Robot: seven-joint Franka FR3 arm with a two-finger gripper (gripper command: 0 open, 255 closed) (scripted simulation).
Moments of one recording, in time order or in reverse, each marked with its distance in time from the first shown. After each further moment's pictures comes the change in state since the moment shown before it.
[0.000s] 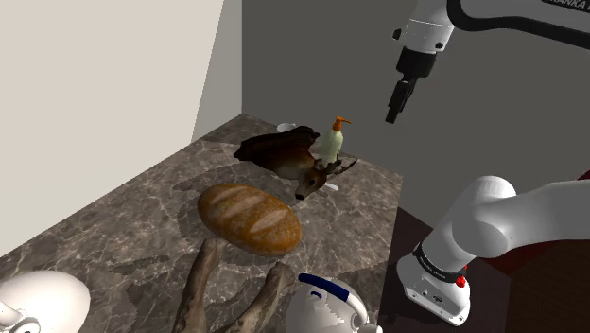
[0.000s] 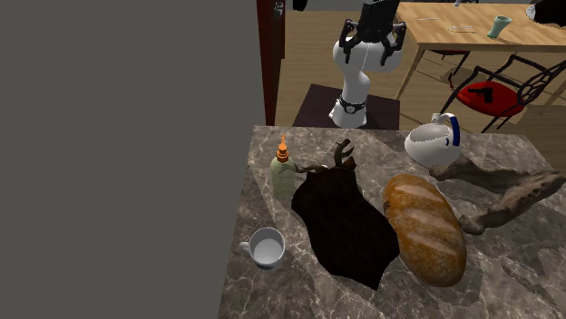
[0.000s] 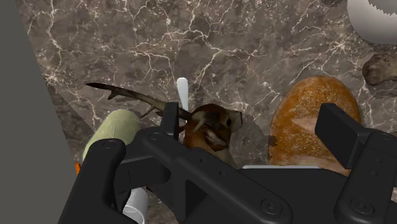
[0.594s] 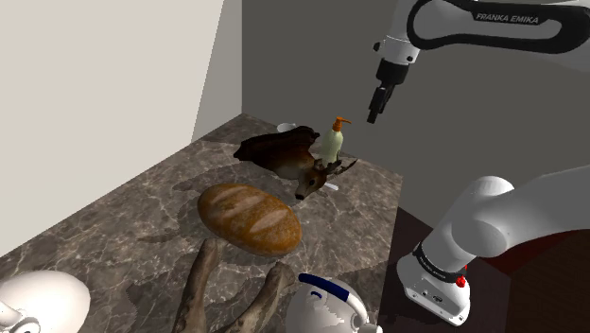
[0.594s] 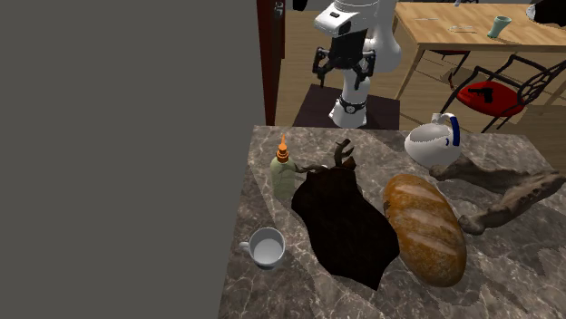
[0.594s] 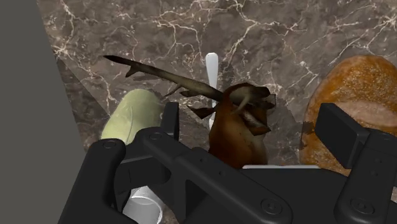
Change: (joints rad) arm -0.017 0.164 -0.093 -0.017 -0.047 0.204 -0.111
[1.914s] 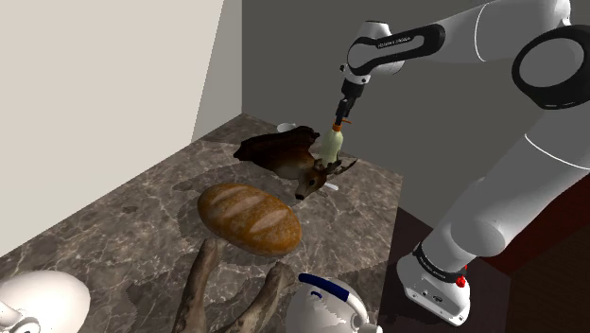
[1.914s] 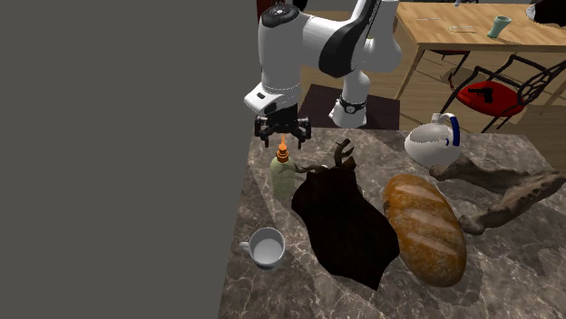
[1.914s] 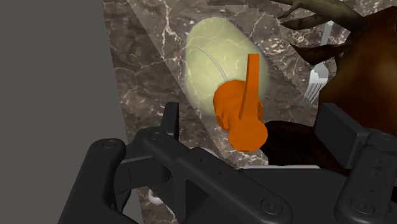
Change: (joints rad) arm -0.019 0.561 -0.179 0.204 0.080 0.403 -0.294
